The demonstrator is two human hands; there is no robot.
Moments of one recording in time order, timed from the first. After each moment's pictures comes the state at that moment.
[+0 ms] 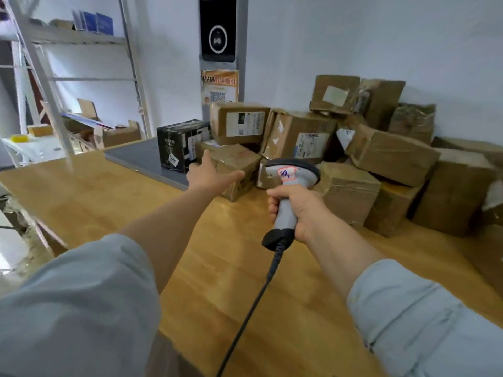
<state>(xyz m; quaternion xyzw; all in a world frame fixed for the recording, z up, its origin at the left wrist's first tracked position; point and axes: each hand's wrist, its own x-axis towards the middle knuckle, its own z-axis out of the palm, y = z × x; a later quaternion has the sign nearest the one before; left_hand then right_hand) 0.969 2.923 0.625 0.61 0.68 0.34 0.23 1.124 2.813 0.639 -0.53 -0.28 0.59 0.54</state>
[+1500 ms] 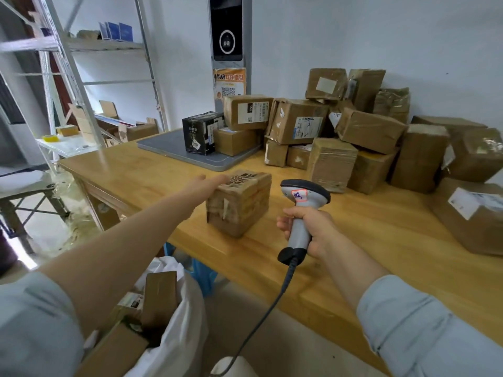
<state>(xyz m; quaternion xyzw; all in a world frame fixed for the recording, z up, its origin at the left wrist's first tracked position) 0.911 2.738 0.629 0.56 0.66 0.31 0.41 1.115 2.660 0.600 -0.55 -0.25 0.58 0.55</state>
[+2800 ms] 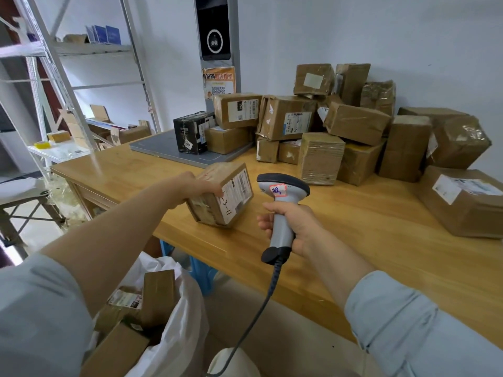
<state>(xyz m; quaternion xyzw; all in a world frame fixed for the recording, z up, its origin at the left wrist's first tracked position) 0.899 2.744 0.640 0.61 0.66 0.19 0.39 1.098 2.631 0.610 -0.52 -0.28 0.61 0.52</state>
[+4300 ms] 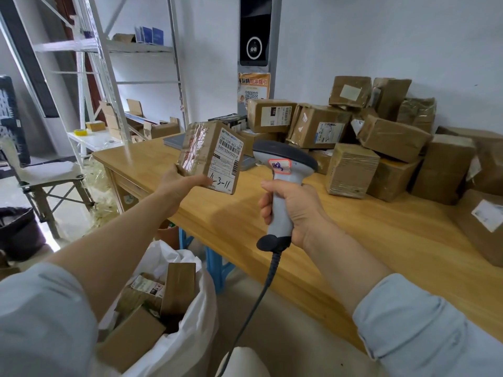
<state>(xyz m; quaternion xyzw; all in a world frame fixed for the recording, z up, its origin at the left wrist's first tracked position) 0.810 2.744 0.607 0.52 0.57 0.49 0.41 1.034 2.616 0.657 -0.45 -0.39 0.57 0.56</state>
